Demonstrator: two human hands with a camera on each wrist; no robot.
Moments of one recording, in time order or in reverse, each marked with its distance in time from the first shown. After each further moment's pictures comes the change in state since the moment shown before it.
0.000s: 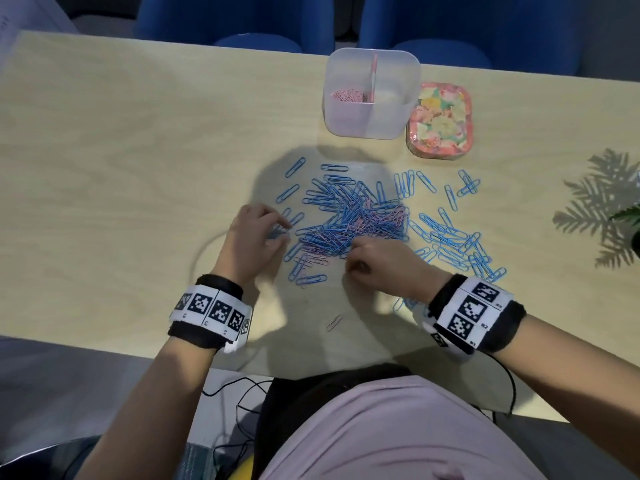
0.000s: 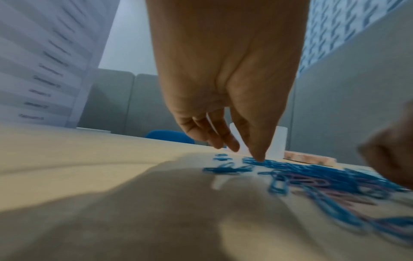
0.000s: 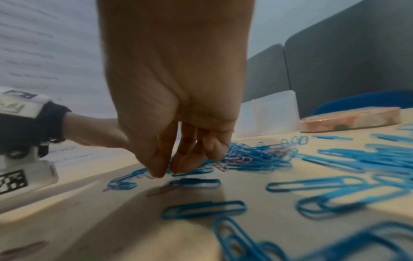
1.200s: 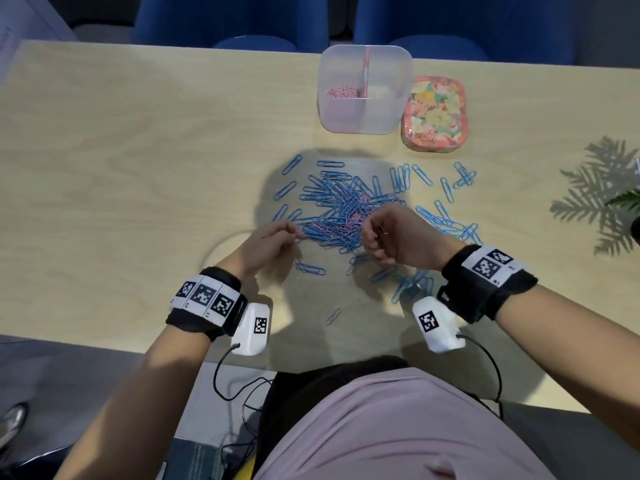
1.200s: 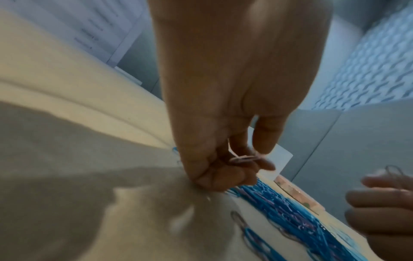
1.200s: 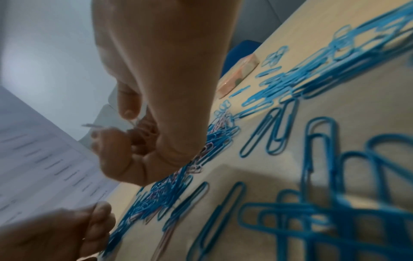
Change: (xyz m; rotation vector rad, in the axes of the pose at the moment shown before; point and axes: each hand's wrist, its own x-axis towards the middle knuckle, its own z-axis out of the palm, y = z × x) left_hand 0.001 0.026 0.005 -0.787 -0.322 -0.317; right_hand 0.001 0.022 -0.026 1.599 -0.185 0.361
